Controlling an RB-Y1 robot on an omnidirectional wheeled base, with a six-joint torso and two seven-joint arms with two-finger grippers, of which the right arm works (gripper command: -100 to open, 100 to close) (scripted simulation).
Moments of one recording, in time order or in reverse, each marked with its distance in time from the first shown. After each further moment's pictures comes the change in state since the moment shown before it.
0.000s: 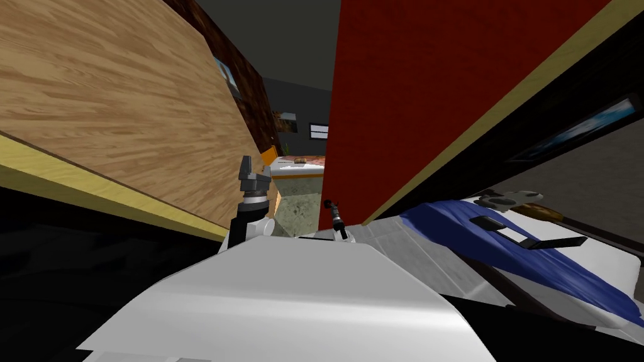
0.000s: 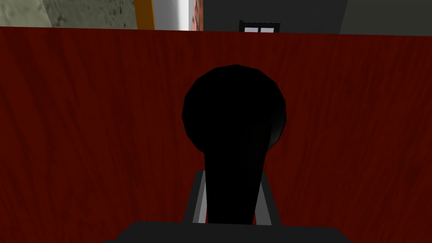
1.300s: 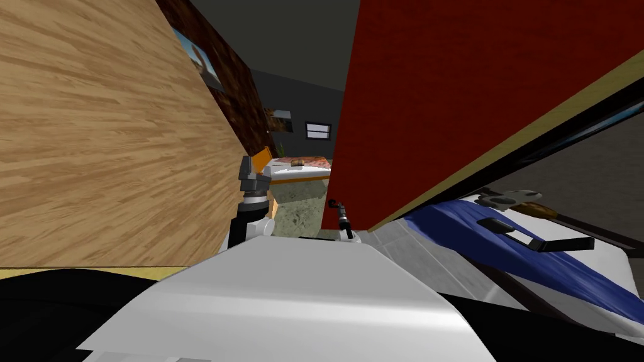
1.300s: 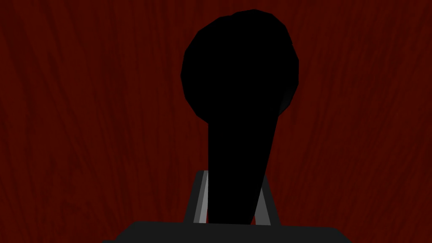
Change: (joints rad) arm -0.021 -0.051 -0.099 0.038 -0.052 -0.029 0.028
